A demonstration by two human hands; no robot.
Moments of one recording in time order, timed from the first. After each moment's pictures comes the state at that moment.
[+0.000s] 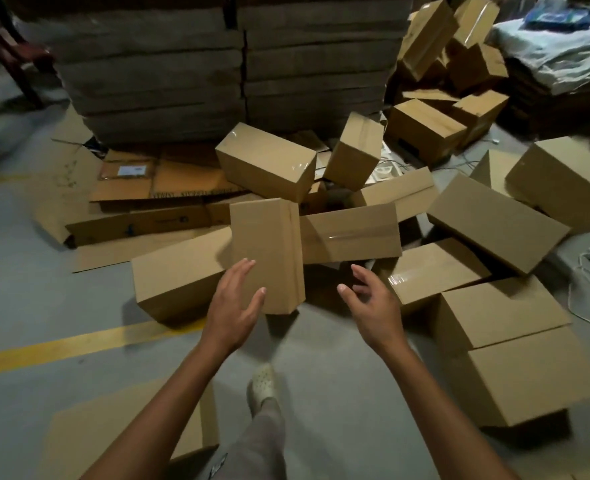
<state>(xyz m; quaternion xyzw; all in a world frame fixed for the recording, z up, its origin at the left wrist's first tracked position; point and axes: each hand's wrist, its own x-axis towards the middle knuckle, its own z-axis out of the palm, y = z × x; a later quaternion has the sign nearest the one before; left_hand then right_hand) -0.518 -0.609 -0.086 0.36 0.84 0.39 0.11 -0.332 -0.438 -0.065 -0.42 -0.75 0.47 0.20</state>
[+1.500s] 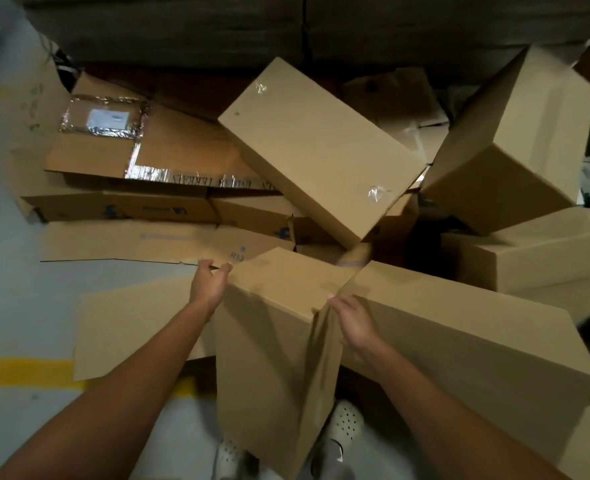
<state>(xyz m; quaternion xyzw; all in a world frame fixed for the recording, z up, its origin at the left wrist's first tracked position) -1.083 -0.197 -0.428 -0.18 0.85 0.39 0.29 -0.896 -0.002 -0.417 -0.50 -0.56 0.64 -0.16</state>
